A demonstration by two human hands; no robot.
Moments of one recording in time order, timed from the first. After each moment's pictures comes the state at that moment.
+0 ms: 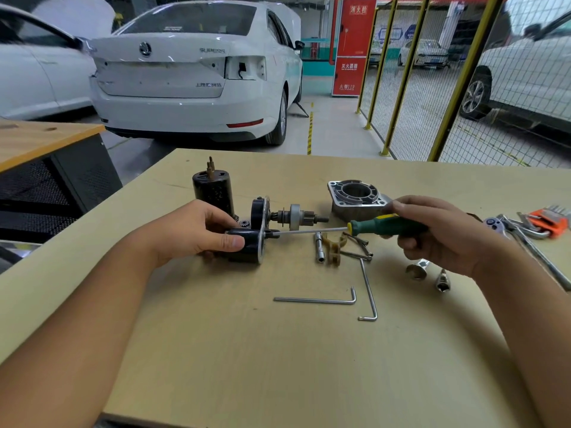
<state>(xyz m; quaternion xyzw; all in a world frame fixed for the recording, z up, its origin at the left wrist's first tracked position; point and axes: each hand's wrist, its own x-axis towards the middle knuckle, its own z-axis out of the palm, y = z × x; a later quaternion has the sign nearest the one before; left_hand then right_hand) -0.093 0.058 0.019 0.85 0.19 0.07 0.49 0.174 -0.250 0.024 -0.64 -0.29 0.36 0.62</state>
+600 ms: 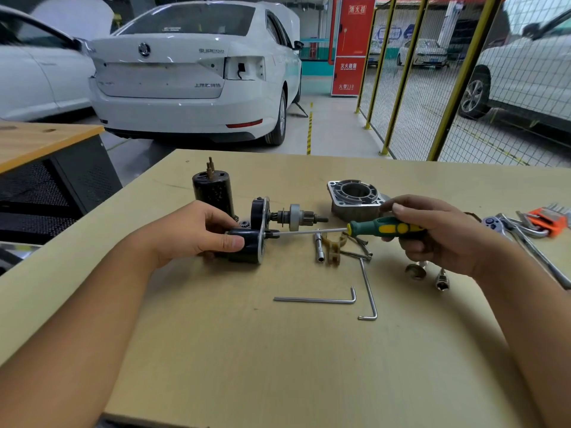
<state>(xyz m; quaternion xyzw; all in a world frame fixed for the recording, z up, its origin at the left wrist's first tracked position) -0.093 0.061 0.018 0.85 0.19 0.07 0.49 0.176 -0.254 0.024 -0.65 -0.31 0.36 0.59</state>
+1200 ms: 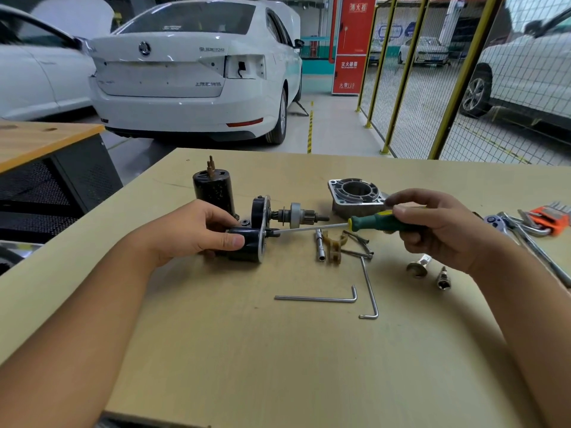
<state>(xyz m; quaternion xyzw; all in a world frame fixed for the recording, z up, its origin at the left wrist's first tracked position) -0.092 0.064 0.015 0.85 0.18 0.07 0.49 0.178 -0.252 0.022 -0.62 -0.32 0.34 0.63</state>
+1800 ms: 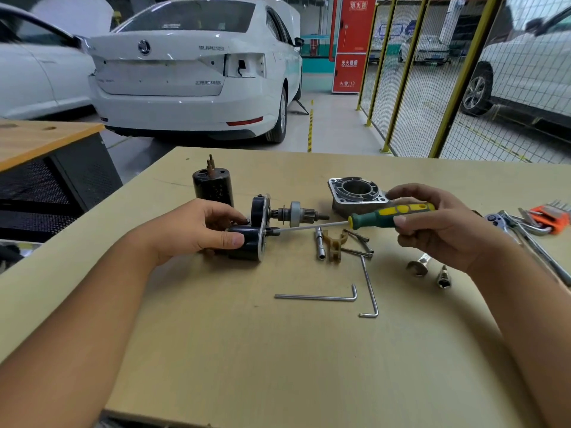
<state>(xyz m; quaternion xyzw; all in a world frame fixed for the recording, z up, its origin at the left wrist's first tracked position) -0.092 0.065 0.013 0.84 0.18 0.08 0.50 0.175 -0.250 0.021 -0.59 -0.33 0.33 0.66</state>
